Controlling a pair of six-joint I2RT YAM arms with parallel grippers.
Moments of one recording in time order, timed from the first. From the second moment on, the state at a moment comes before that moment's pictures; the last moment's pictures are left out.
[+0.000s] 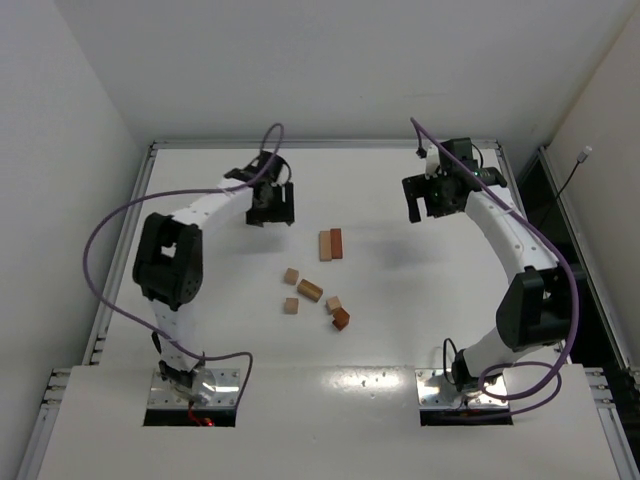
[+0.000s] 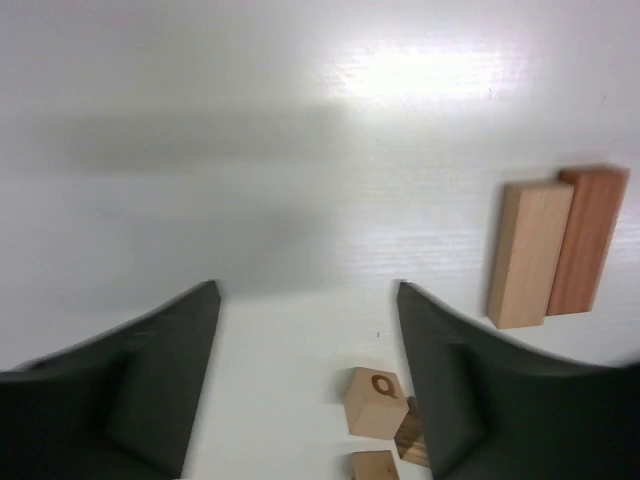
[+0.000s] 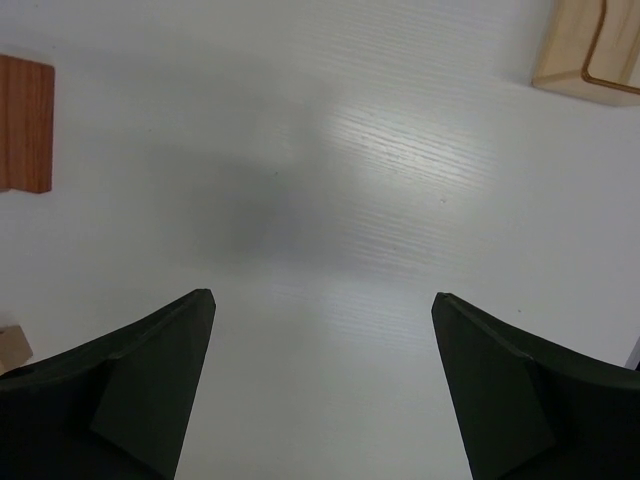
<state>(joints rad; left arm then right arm) -0.41 1.94 1.50 -0.66 -0.11 -0.43 0.13 1.57 1.34 -0.74 0.01 -0.09</state>
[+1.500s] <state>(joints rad) -0.55 1.90 1.29 -0.73 0.06 -0.25 0.26 1.49 1.25 -0.76 0.00 -0.25</state>
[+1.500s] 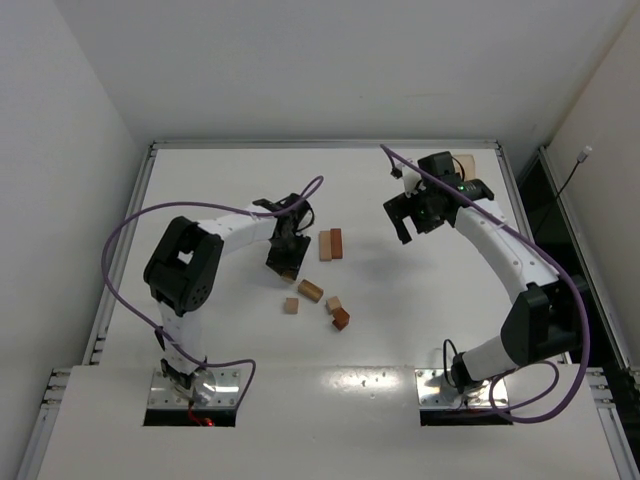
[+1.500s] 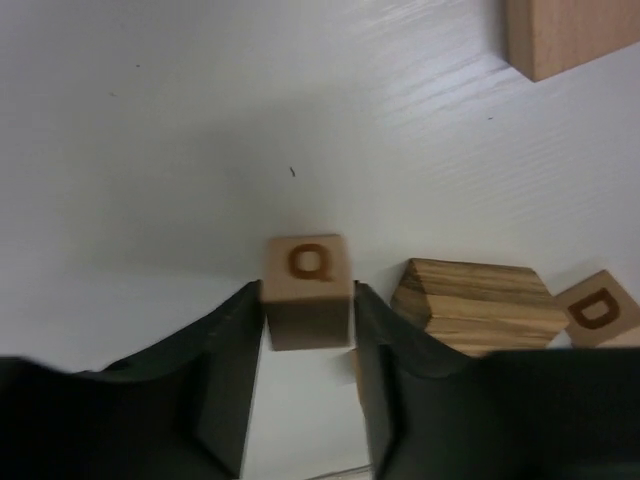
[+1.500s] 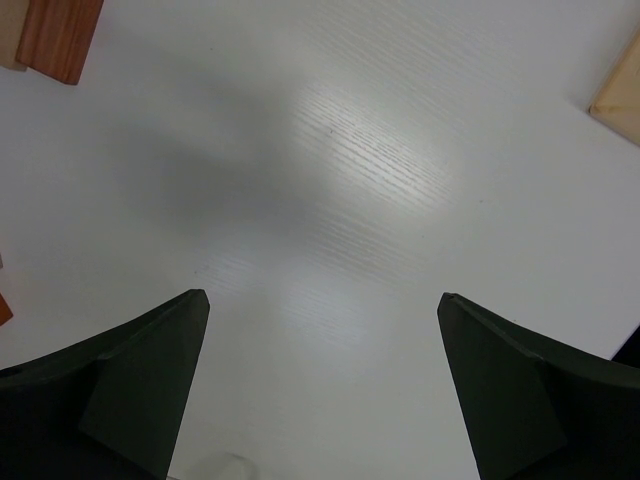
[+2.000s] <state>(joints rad) -0.56 1.84 1.51 -0.79 -0.05 -0.27 0.26 1.50 1.25 -0.76 -0.01 -0.23</state>
